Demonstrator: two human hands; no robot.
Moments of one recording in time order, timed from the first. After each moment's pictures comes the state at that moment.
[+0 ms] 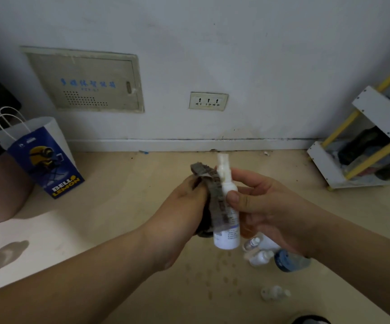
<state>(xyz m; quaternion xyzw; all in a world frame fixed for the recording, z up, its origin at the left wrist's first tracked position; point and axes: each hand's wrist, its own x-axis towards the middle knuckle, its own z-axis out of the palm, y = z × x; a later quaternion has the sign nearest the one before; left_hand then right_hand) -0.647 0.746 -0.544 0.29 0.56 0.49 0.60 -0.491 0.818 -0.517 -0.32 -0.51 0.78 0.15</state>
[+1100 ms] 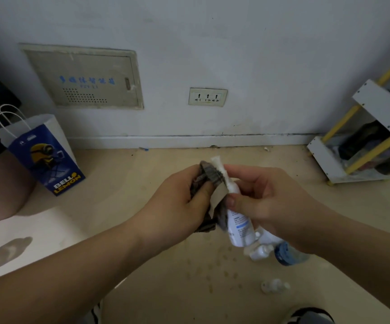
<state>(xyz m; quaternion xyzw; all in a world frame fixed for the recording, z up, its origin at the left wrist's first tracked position) -0.660 0.729 -0.527 0.50 0.60 0.45 0.43 -0.491 0.799 -0.490 -0.38 -0.69 0.60 0.15</state>
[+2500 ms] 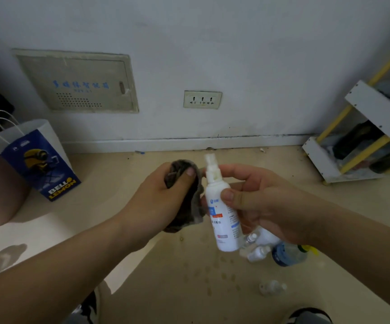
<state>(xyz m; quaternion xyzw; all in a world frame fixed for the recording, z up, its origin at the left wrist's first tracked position) -0.681 0.744 -0.550 0.39 0.64 0.47 0.46 -0.484 0.820 -0.506 -0.34 -0.55 0.75 0.13</state>
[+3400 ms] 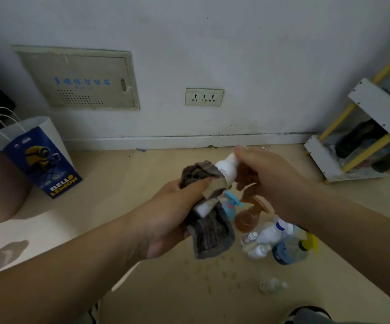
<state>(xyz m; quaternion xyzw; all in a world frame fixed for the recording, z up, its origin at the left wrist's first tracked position) -0.658 0.740 -0.539 0.24 0.49 0.47 0.70 -0.501 0.846 -0.513 -0.50 -0.56 0.62 0.21</state>
